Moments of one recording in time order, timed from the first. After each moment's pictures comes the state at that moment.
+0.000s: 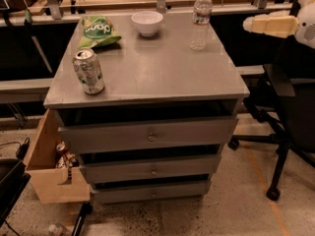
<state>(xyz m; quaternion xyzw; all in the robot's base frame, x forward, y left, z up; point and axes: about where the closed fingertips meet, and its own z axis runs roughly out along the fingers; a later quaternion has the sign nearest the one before) 0.664 -0.287 1.040 -0.24 0.67 0.13 0.69</state>
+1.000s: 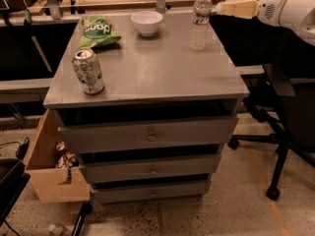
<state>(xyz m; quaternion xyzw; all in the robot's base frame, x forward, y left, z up) 0.781 -0.244 1.028 -0.25 0.68 0.19 0.66</state>
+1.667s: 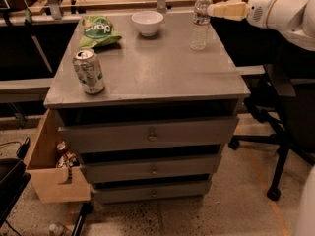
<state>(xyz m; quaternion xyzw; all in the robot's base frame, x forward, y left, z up) 0.804 -0.227 1.012 -0.25 0.68 0.21 0.66</state>
